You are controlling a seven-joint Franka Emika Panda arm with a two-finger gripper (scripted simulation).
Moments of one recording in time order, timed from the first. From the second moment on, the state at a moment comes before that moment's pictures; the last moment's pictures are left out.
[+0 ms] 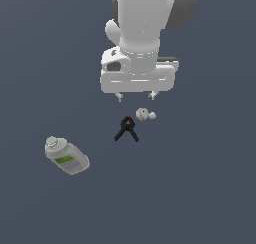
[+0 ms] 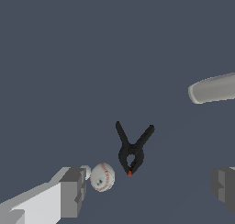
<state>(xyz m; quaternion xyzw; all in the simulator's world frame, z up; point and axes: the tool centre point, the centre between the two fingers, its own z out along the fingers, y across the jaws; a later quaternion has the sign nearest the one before) 0.001 0.026 0.319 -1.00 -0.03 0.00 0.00</state>
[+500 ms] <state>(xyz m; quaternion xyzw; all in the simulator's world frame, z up) 0.000 0.021 0.310 -1.00 -0.03 0.00 0.01</state>
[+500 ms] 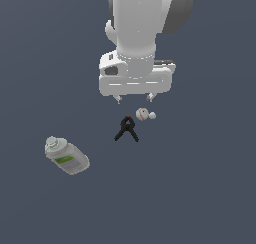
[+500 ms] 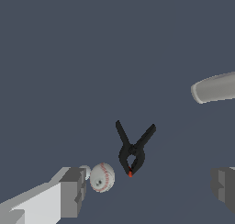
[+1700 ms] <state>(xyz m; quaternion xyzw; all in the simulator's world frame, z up) -0.018 0.036 0.262 -1.00 0.08 0.00 0.01</state>
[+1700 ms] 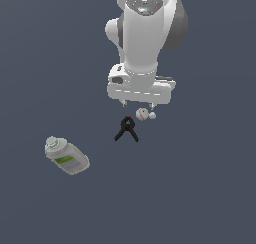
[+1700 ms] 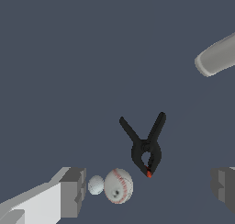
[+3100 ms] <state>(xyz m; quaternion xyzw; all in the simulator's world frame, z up) -0.096 0.069 0.151 -0.93 0.38 0.00 0.00</state>
